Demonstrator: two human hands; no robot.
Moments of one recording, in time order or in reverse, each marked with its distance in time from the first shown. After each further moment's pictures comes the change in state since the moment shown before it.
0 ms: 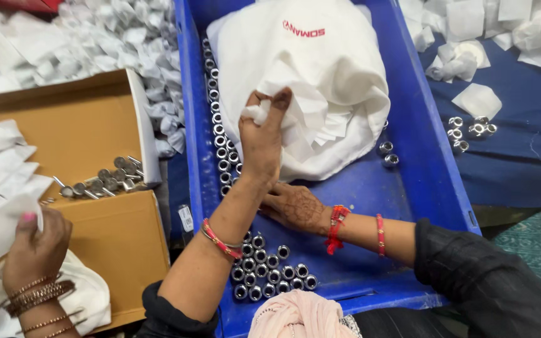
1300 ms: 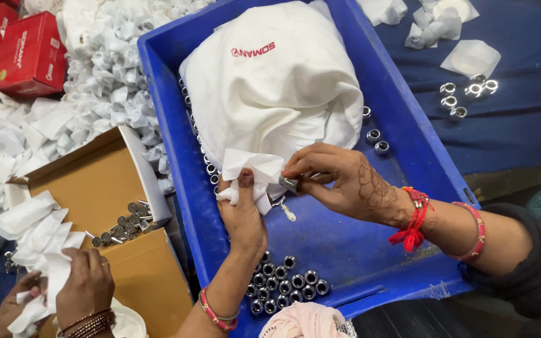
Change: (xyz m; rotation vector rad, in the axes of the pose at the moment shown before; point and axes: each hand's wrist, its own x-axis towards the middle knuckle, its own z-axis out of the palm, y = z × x) left_hand -0.075 -0.005 -0.015 0.146 0.225 -0.108; right_hand -0.033 -0.028 -0.172 0.528 0.380 0.172
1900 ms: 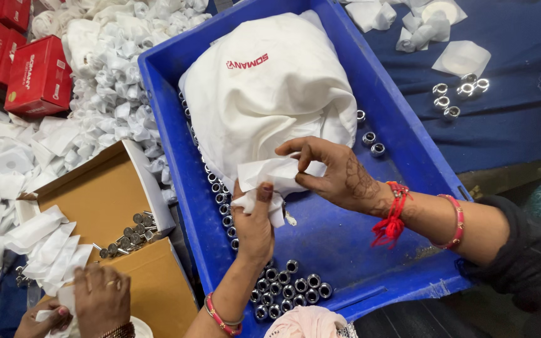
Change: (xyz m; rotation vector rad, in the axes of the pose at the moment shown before) left_hand -0.008 -0.012 -0.002 -0.024 -0.228 -0.041; right_hand 0.006 0.033 0.003 0.040 0.089 -0.085
